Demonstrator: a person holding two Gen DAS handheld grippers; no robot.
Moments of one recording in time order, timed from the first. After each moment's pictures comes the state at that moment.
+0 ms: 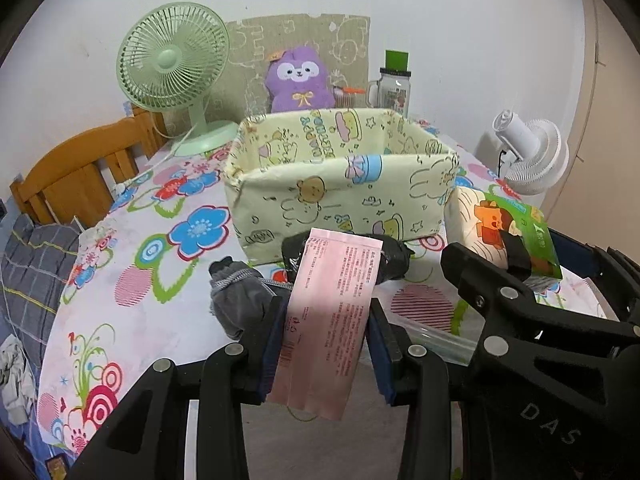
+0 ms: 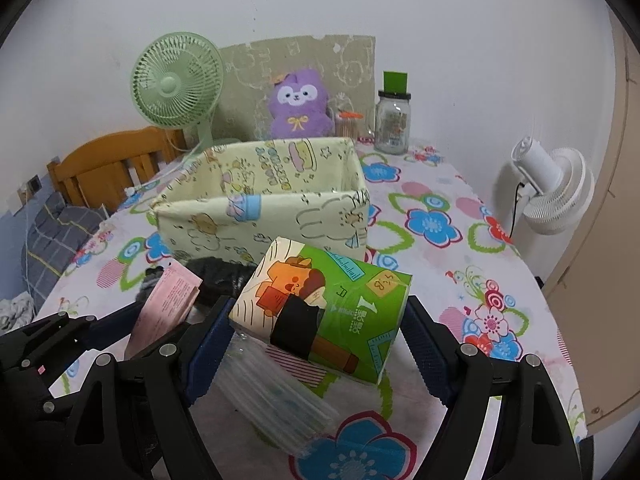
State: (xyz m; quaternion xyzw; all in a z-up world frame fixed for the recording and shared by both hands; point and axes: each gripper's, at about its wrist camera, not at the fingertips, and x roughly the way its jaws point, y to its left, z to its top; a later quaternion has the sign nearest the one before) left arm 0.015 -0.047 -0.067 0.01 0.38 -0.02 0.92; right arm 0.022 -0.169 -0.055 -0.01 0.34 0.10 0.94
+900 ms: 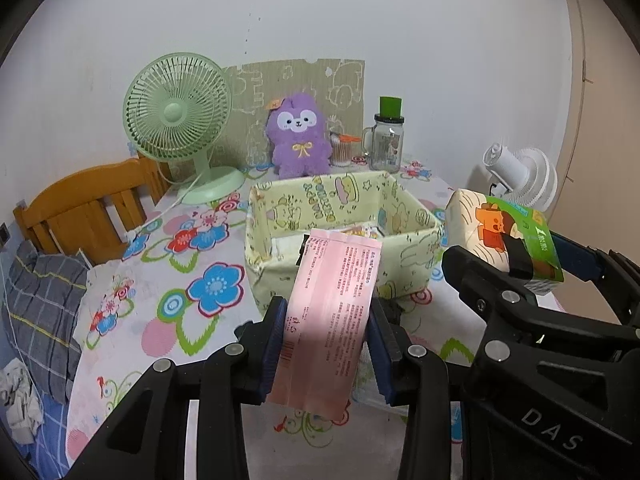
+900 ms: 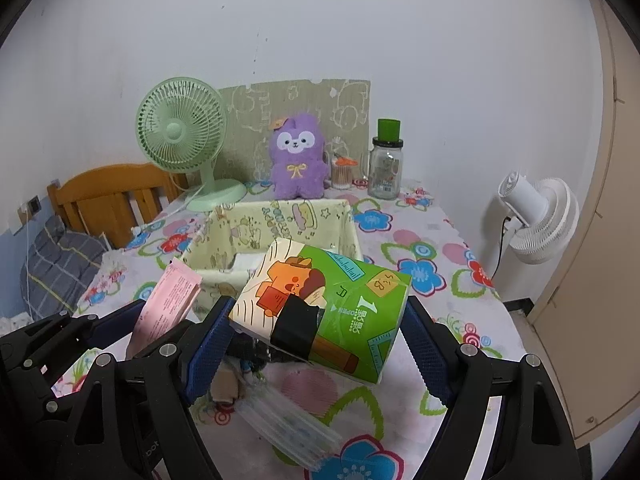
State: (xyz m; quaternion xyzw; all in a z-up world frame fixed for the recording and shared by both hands) left arm 0.017 -0.041 -0.012 0.02 0.33 -0.03 0.94; right arm 0.016 -0.164 0.003 -0.01 0.29 0.08 0.95
